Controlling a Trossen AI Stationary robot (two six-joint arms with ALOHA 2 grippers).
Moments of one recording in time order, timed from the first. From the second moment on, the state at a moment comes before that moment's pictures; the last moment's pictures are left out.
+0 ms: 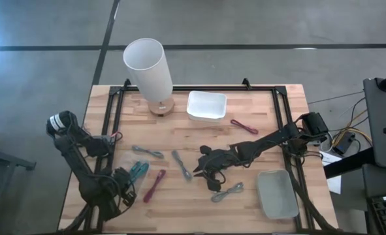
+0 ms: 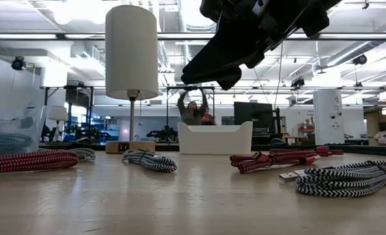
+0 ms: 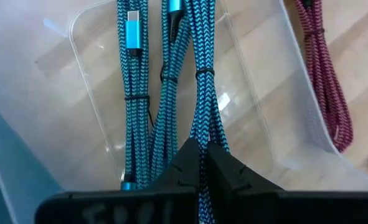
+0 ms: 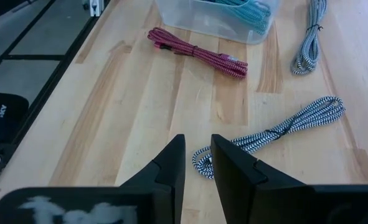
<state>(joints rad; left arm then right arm) -1.09 1.45 0.88 -1.01 -0.30 -2.02 0.26 1.77 1.01 0.17 -0.02 0.20</state>
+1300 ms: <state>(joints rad) -1.05 1.42 1.09 -1.16 -0.67 -1.68 0.26 1.77 1.01 0.17 -0.02 0.20</state>
